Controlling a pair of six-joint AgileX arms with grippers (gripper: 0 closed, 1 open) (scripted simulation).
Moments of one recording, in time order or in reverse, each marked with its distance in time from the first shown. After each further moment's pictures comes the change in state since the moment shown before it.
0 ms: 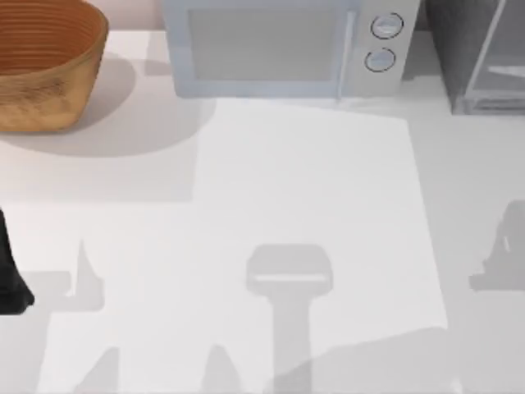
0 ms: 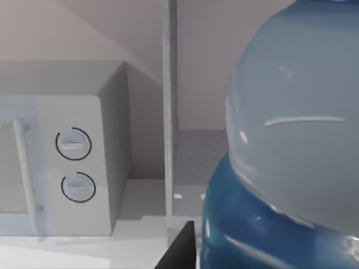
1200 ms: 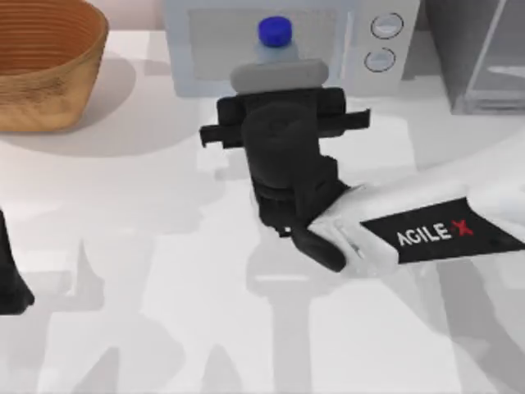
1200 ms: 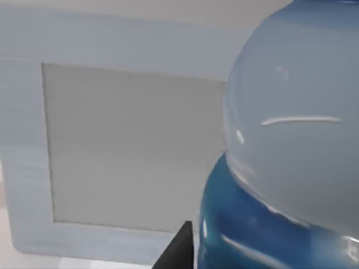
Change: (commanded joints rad) left arm 0.000 0.000 0.000 0.000 0.000 0.000; right arm 0.729 1.929 1.048 0.687 0.742 0.026
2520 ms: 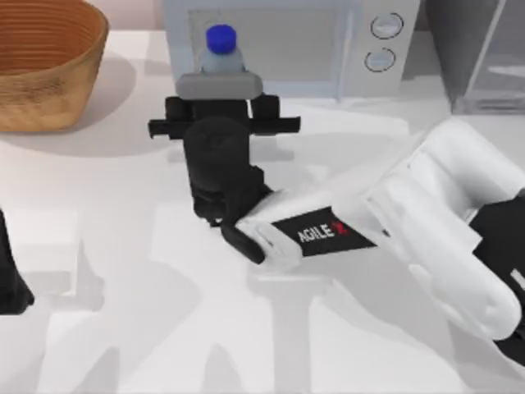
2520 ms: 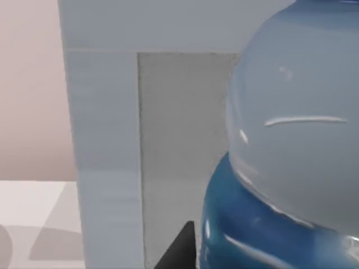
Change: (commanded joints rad) left arm 0.000 0.000 0.000 0.000 0.000 0.000; right arm 0.002 0.429 0.445 0.140 0.032 -0.036
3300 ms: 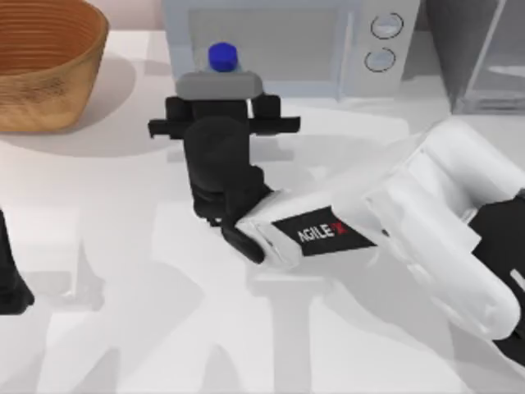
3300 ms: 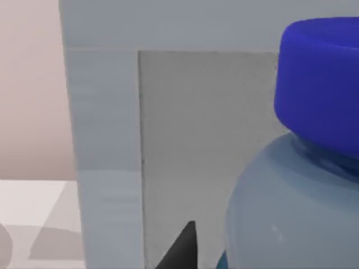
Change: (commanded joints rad) left arm 0.000 0.000 0.000 0.000 0.000 0.000; right arm 0.000 0.000 0.000 0.000 0.000 0.000
